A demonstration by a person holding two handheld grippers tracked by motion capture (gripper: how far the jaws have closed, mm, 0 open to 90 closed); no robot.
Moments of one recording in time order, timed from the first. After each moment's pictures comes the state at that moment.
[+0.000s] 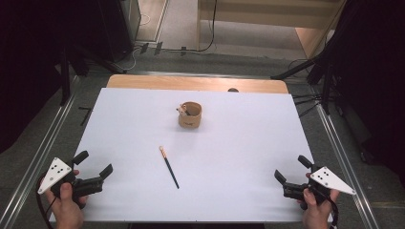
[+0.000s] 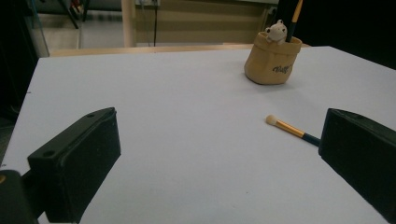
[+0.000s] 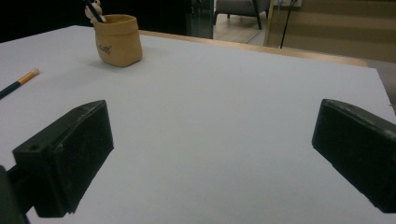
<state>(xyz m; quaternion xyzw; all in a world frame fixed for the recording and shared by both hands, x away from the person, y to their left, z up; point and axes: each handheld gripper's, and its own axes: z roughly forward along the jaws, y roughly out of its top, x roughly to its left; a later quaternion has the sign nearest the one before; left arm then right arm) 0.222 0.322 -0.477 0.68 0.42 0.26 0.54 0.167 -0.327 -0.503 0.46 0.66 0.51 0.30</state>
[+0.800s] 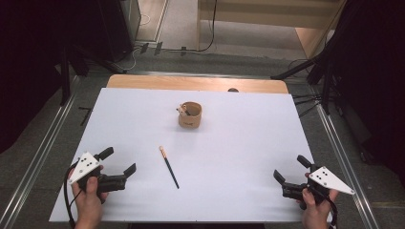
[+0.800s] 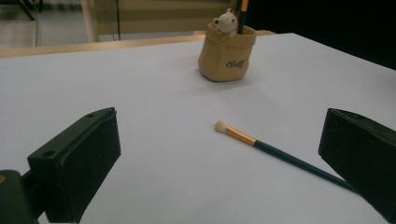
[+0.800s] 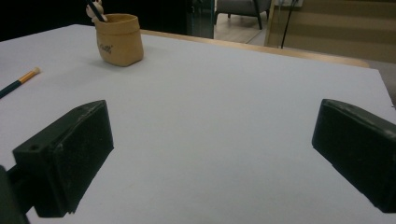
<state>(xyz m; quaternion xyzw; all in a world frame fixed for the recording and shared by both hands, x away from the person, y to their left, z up) 0.238 0.256 -0.472 0.72 0.37 0.21 0.54 0.166 -0.325 -0.503 0.46 0.66 0.51 0.30</state>
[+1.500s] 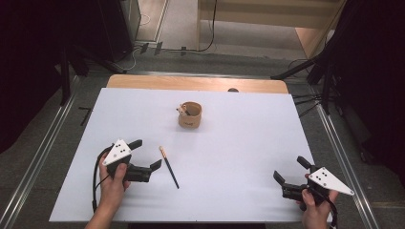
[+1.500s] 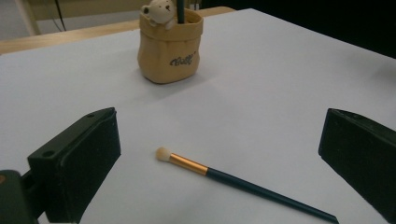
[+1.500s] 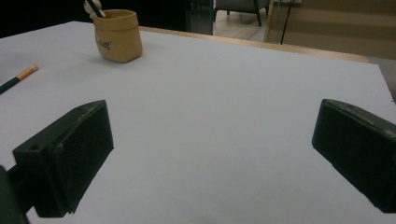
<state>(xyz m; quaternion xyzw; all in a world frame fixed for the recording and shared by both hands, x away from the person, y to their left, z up) 0.270 0.199 -0.471 0.78 0.32 0.15 0.52 0.165 -0.325 -0.505 0.47 0.66 0.50 0.30</state>
